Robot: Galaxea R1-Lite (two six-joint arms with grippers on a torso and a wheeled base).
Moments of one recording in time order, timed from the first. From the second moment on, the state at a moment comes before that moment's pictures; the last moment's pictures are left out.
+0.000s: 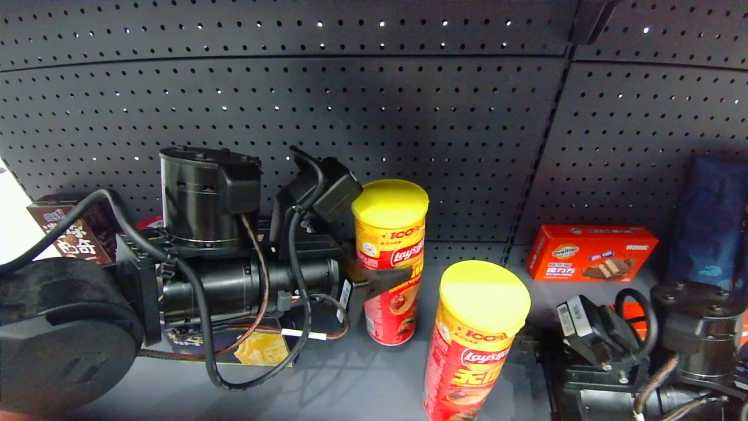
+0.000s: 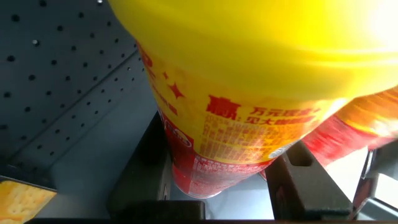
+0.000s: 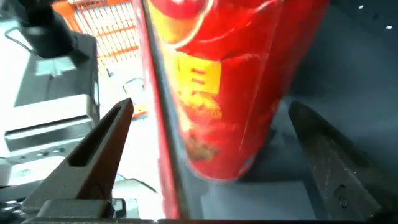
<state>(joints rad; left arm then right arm) -0.64 1.66 -0.91 -0.45 -0.34 0.10 0.59 1.58 -0.30 -1.00 0.67 -0.23</state>
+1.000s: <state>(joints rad) -0.57 1.68 -0.93 -0.45 -0.44 0.10 0.65 0.93 -0.40 -0.40 0.30 -0.15</state>
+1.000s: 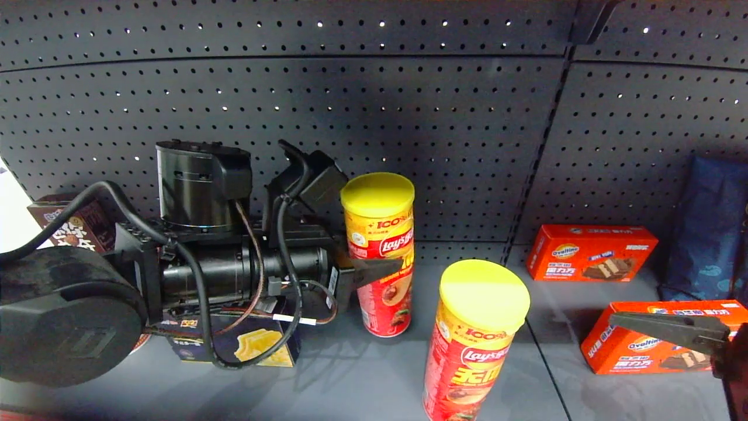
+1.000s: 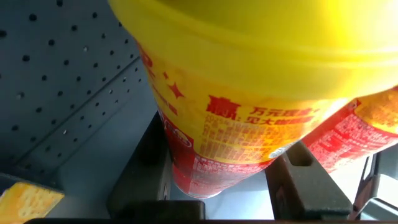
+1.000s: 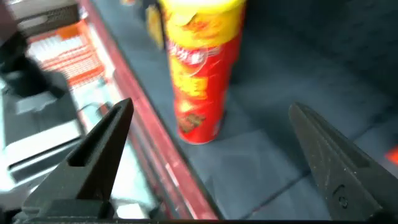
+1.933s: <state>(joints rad) -0.52 1.82 -0.98 -0.58 -0.56 0.10 0.61 0.49 -0.38 0.07 0.08 -0.05</state>
